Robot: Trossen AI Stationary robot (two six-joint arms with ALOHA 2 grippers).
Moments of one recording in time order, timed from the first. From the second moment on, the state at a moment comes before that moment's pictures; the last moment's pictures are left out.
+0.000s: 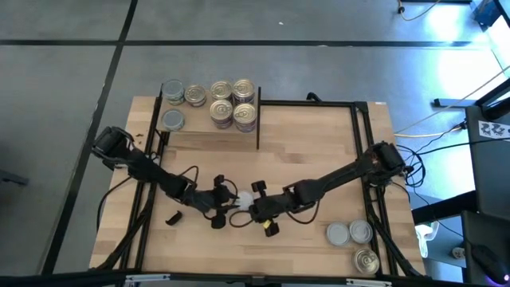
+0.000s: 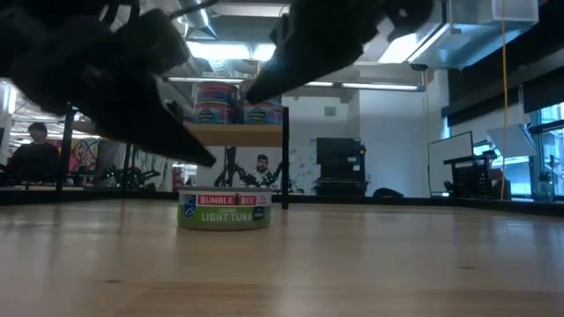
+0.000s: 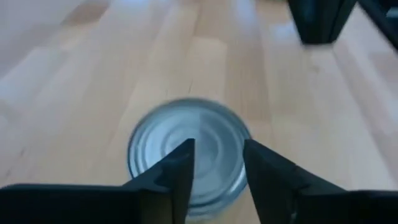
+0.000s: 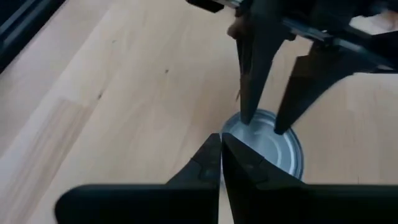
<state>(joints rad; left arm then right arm) -0.45 1.63 0.54 0.47 -0.46 -0.36 0.36 1.92 1.37 -0.24 0.17 -0.11</state>
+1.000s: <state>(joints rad) -0.43 1.68 0.35 0.74 -0.49 -0.44 0.35 1.95 1.20 -0.03 0.17 -0.10</state>
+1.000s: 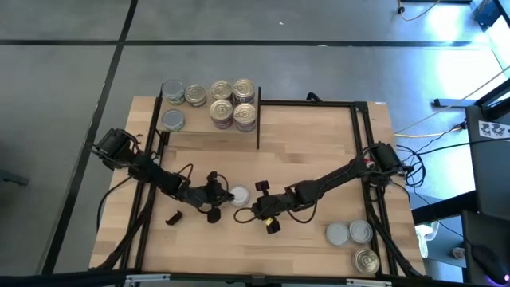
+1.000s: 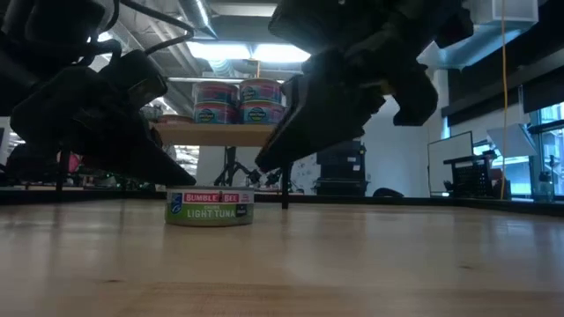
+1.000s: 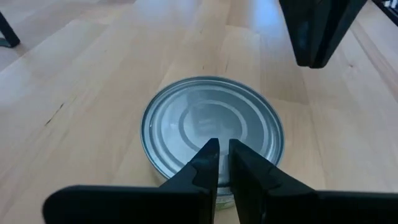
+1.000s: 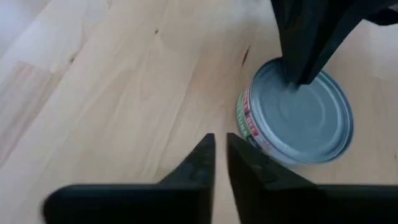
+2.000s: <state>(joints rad) -0.40 1.68 0.25 0.90 -0.51 -0.55 0.29 2.09 1.20 0.18 0.37 -0.56</state>
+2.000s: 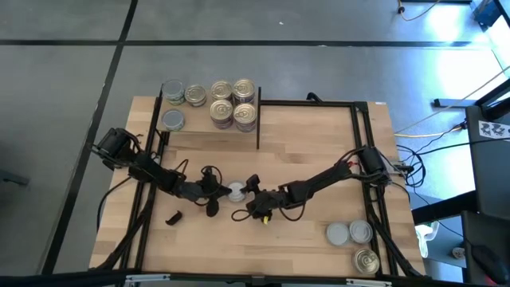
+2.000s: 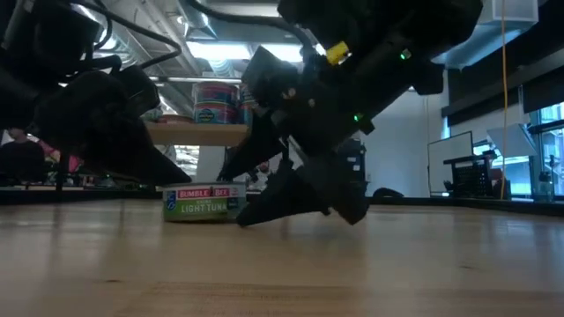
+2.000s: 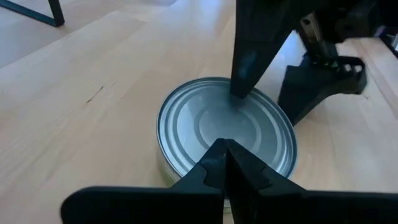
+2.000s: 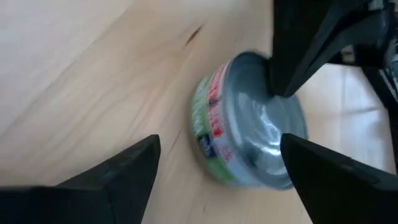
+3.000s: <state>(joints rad) -0.40 1.68 0.25 0.92 -0.51 -0.55 0.21 2.17 1.22 0.18 0.36 -0.96</state>
